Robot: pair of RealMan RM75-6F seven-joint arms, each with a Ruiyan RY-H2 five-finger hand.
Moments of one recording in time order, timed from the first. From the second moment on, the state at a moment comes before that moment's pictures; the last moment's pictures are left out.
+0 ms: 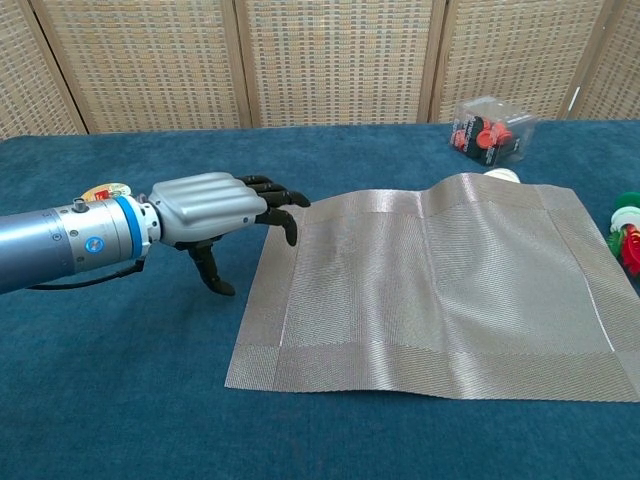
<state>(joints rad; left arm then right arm) -0.88 -1.72 -0.07 -0.99 1.68 0.85 0.01 0.21 -1.20 0.04 -1.40 -1.53 1.52 0.18</state>
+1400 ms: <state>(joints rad) -0.94 -1.81 -0.11 -1.01 1.50 0.77 0.20 0.19 -1.20 0.07 -1.40 -1.56 1.54 0.15</state>
